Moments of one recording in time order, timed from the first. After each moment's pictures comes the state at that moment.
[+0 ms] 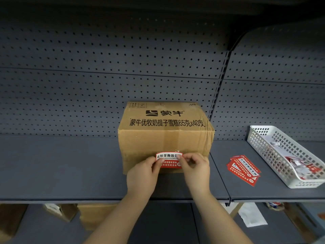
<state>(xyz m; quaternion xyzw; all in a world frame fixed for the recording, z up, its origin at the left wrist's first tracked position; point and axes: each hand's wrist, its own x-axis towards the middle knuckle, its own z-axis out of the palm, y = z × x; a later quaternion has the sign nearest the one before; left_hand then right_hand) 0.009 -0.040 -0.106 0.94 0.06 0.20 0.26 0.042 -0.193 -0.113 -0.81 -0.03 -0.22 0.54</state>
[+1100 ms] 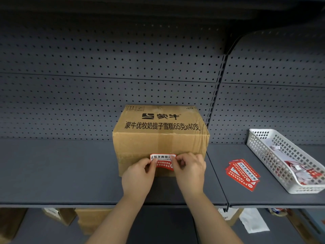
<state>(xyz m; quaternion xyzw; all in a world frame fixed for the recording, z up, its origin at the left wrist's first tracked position) 0.018 -0.041 -0.111 0.92 0.11 0.23 0.30 0.053 -0.186 -0.112 -0.87 -0.07 -0.32 0.36</state>
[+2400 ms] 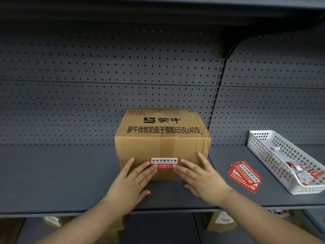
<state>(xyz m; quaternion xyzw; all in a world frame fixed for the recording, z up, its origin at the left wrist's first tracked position) 0.013 0.029 -0.133 0.94 -0.24 0.17 -0.16 0.067 -0.258 -0.116 -0.86 -0.39 -0.22 -0.25</state>
